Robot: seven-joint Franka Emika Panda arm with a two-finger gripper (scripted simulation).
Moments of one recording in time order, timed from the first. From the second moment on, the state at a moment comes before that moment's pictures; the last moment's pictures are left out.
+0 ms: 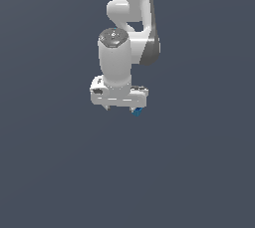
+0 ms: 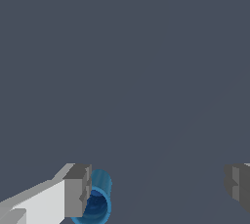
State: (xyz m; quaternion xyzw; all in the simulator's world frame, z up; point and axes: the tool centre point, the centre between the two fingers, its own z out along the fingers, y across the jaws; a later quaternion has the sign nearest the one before) arm 0.005 -0.031 0.177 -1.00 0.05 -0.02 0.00
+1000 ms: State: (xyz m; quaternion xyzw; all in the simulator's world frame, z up) arm -0.064 0.031 0.108 -0.98 -0.18 0.00 0.00
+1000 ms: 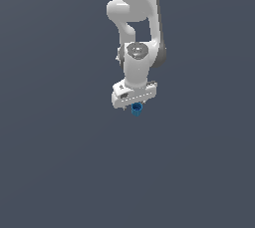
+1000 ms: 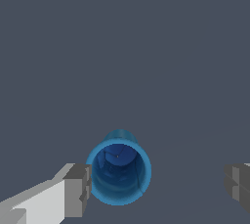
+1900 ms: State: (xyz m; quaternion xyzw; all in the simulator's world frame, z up) arm -0.090 0.049 0.081 -0.97 -0.24 0.00 0.00
